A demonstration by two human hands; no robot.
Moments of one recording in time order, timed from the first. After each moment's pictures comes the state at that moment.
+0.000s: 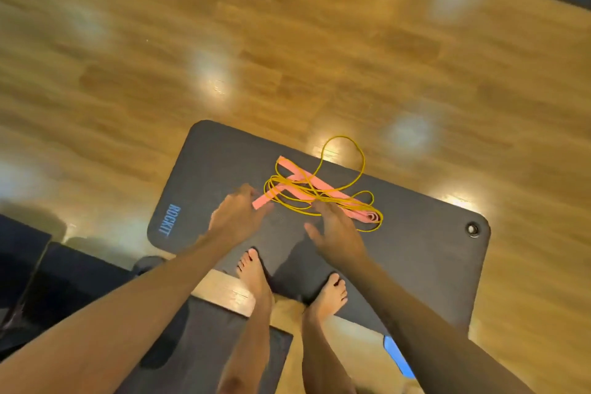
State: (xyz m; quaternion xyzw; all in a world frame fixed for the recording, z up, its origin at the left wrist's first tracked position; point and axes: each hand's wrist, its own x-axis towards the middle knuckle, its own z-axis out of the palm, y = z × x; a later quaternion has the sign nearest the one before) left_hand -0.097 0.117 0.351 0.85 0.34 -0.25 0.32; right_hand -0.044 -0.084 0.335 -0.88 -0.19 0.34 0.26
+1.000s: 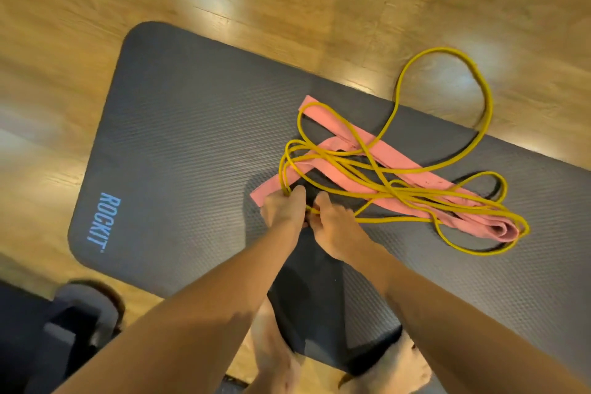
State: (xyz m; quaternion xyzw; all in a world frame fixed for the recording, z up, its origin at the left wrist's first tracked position) left_hand -0.062 0.105 -0.086 0.50 0.68 -0.15 0.51; right_hand -0.046 -0.002 -0.109 -0.85 -0.27 0.43 0.17
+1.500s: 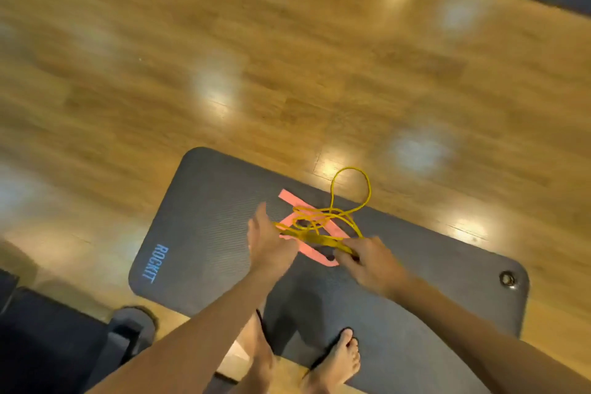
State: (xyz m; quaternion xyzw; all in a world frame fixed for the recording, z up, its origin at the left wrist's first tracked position) left_hand -0.015 0.097 0.251 0.71 0.50 -0.16 0.48; right_hand 0.060 -0.084 0.259 -0.84 -0.28 0.38 0.27
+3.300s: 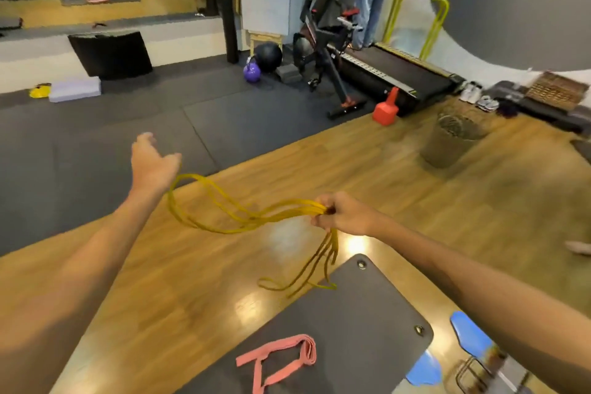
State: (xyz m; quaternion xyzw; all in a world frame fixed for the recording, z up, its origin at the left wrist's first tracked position) left_hand 0.249 0.164 0.872 0.89 0.02 0.05 0.46; right_hand 0.061 -0.125 0.841 -0.87 0.04 0.12 0.47
